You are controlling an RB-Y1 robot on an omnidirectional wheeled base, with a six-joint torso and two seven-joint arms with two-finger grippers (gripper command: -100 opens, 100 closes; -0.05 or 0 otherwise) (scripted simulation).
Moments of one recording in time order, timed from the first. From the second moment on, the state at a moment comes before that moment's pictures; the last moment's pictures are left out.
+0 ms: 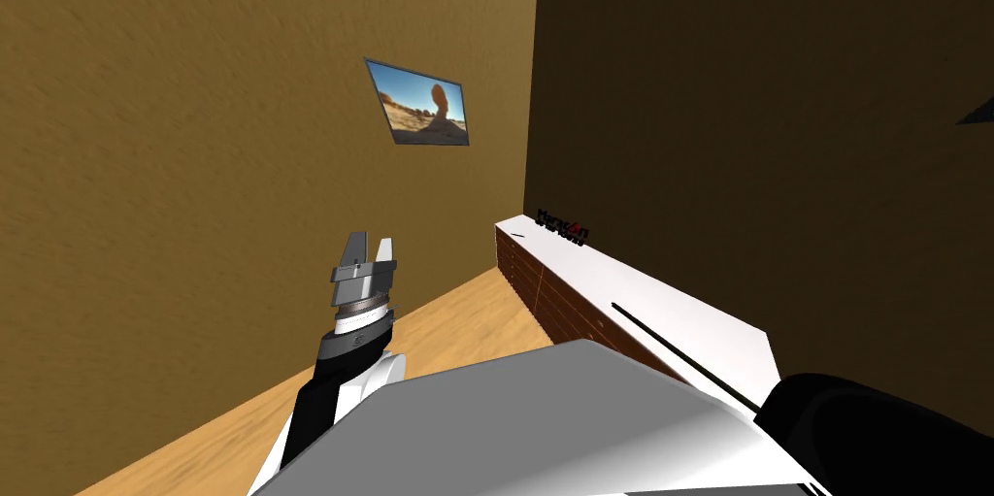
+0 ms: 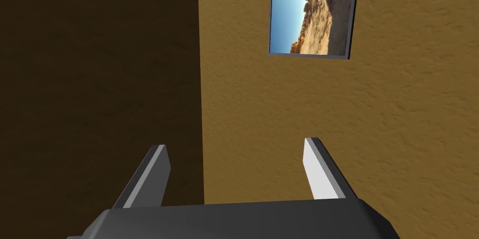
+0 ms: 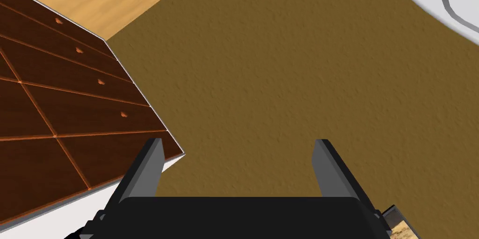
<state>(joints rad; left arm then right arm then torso) 0.52 0.05 -0.06 -2.40 0.01 -0.48 -0.14 0.93 -0.84 0.28 -1.80 0.58 -0.59 0.07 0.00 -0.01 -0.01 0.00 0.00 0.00</state>
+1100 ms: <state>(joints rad) 0.52 0.05 -0.06 -2.40 0.01 -0.48 -0.14 1.13 -1.05 0.28 -1.56 0.74 -0.50 0.07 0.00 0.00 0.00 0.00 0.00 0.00</state>
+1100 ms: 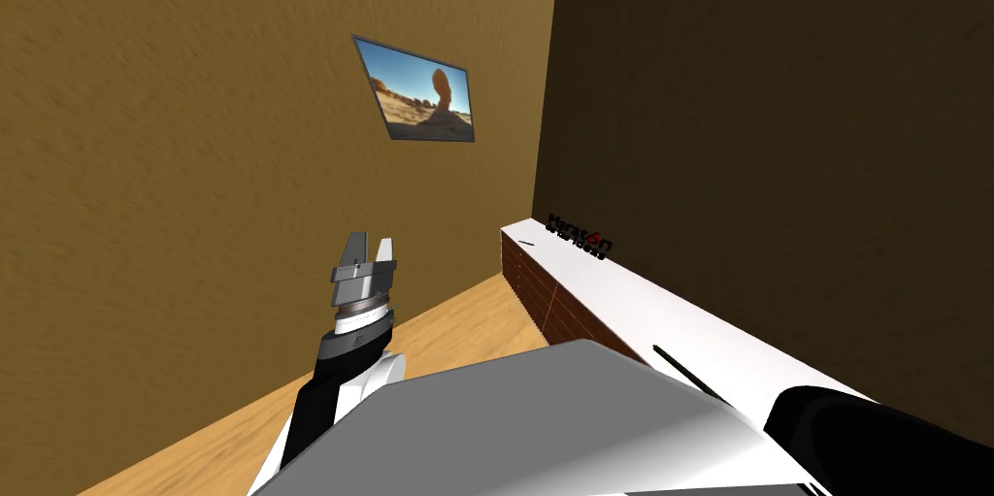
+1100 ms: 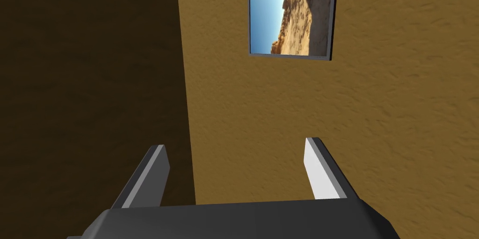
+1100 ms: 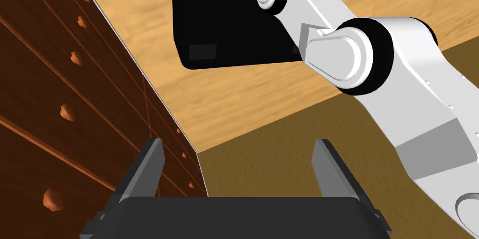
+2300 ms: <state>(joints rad) 0.52 0.05 -0.06 -2.40 0.01 -0.48 -0.14 1.21 -1.14 0.27 -1.33 0.85 -0.36 0.11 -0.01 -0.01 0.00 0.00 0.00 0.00</state>
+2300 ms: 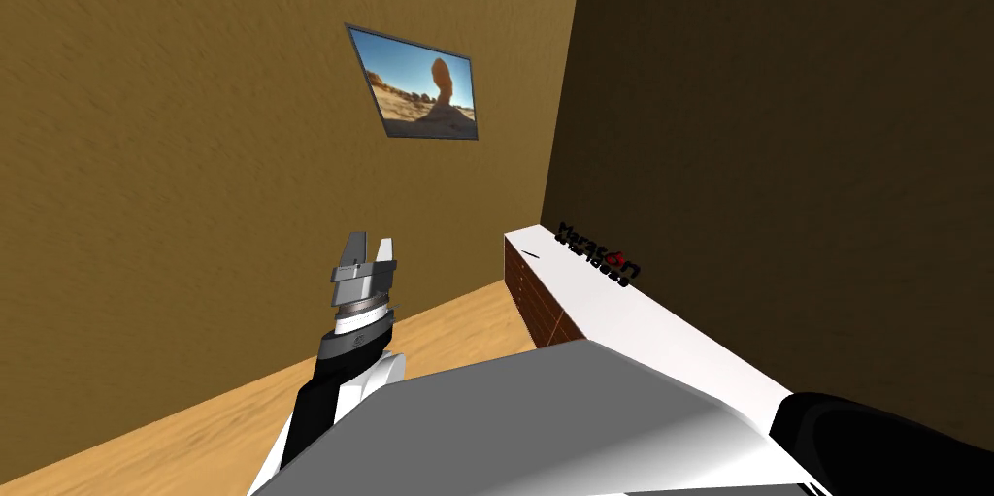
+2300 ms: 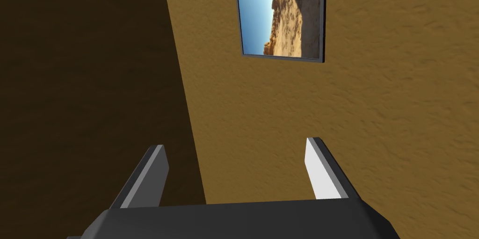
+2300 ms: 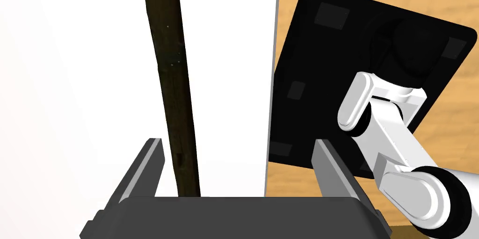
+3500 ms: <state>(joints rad) 0.52 0.05 -0.06 -2.40 0.01 -0.48 -0.14 1.12 -1.05 0.32 -1.27 0.87 -0.32 0.14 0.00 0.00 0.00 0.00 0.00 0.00</state>
